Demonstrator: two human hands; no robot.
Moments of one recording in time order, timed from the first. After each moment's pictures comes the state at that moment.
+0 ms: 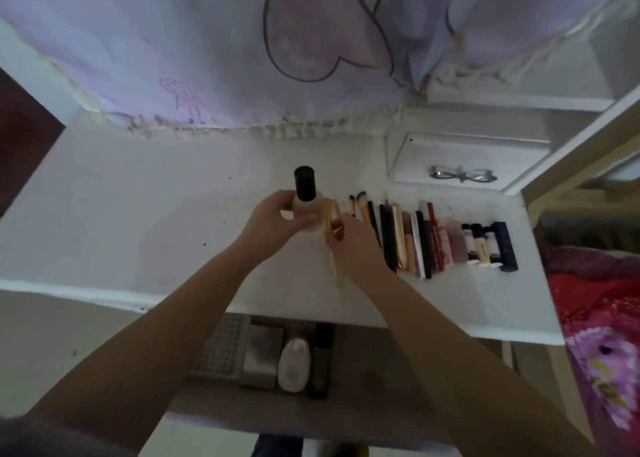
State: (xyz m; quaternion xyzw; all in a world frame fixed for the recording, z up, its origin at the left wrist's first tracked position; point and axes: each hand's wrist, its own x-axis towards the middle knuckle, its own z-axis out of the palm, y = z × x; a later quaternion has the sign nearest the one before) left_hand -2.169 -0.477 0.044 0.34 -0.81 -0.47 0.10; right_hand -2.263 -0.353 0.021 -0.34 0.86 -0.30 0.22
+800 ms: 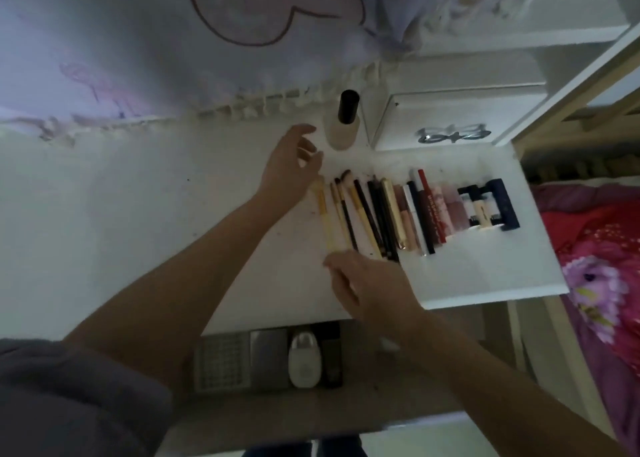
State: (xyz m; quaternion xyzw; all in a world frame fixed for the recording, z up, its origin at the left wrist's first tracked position) left_hand -2.261 -0.503 0.025 0.25 -0.83 -0.48 0.12; right_hand -2.232 -0.295 0.016 -0.54 0.79 -0.29 0.02
